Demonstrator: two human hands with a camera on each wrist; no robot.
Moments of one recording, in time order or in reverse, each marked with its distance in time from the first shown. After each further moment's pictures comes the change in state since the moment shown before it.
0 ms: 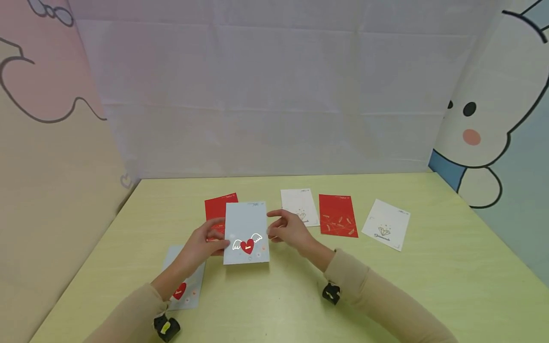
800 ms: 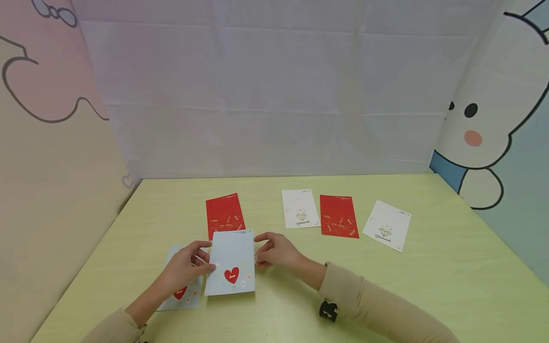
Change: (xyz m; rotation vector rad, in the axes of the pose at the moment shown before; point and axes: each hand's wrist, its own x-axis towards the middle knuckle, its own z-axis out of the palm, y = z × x) left_hand -0.041 -0.015 -0.021 0.333 0.006 0.043; right_hand -0.026 0.008 0.033 -0.016 -0.160 0.088
